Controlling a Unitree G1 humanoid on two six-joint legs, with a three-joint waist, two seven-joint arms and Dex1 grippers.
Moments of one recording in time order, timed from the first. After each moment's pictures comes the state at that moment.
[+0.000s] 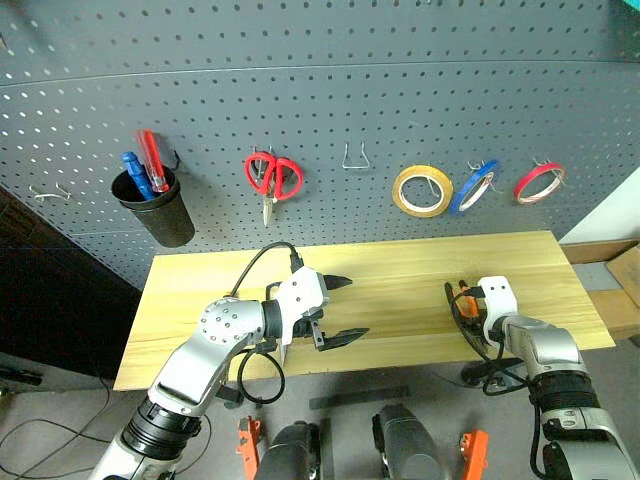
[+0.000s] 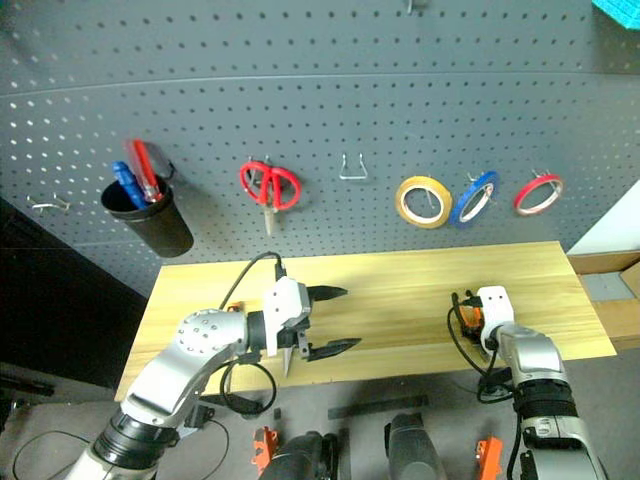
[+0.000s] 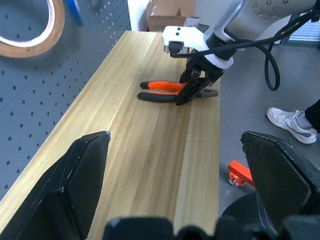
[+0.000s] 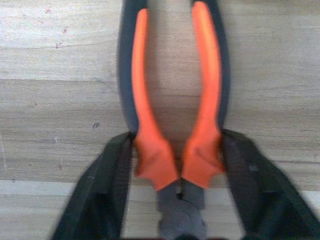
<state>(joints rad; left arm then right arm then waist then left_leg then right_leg) -0.23 0.53 -0.27 -0.31 -0.23 0.32 -0.87 -0.37 -0.41 -0.09 0.38 0.08 0.82 0.36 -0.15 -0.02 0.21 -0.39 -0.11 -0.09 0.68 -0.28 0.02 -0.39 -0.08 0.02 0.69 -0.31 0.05</state>
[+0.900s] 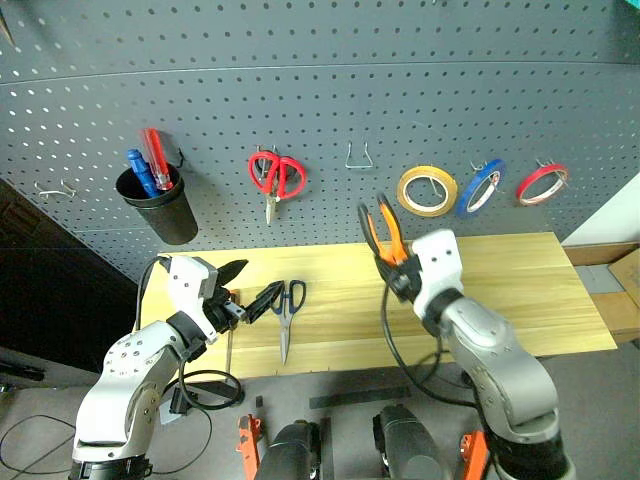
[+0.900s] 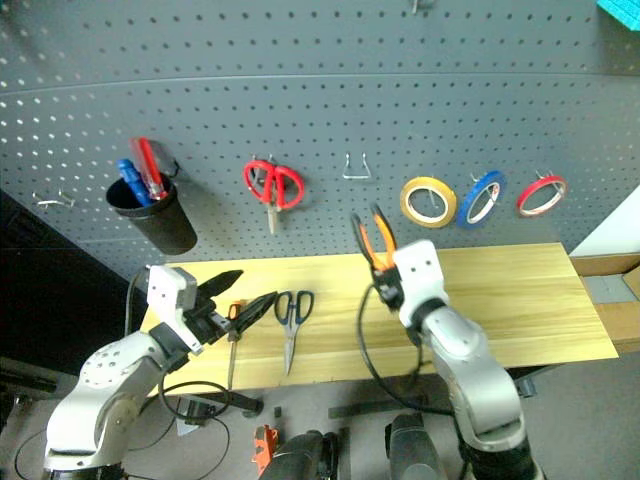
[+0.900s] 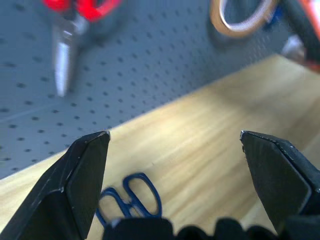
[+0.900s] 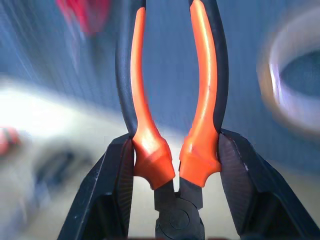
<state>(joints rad) 0.03 0.47 0.21 -0.39 -0.49 0.44 -0.62 -0.33 -0.10 0.23 -0.62 0.02 0.74 0.15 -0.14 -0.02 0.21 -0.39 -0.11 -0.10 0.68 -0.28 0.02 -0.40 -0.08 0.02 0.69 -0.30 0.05</state>
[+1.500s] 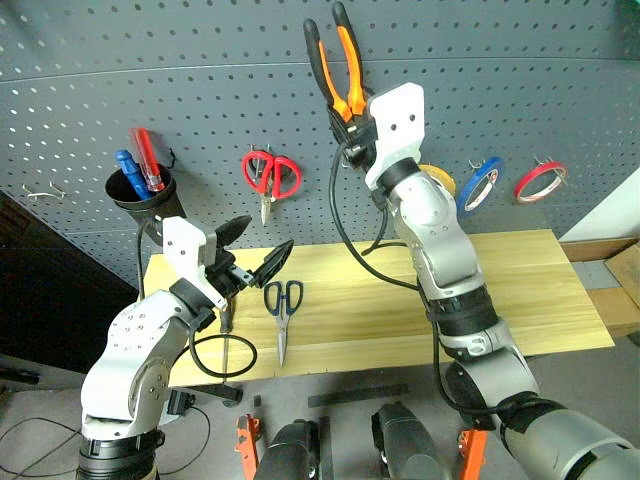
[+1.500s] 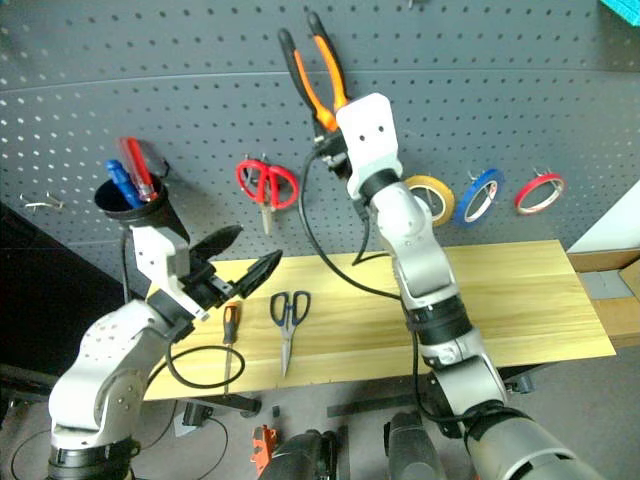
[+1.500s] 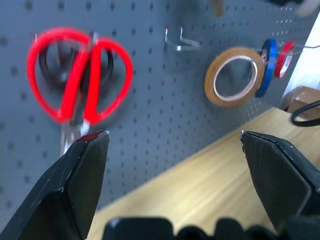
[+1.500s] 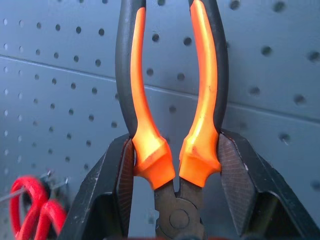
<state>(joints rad) -0.16 0.47 0.20 -0.46 -0.50 0.44 -0.53 -0.95 0.00 0.12 0.24 -0.01 0.10 0.13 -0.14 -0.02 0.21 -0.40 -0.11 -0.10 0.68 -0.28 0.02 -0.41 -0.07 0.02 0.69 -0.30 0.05</state>
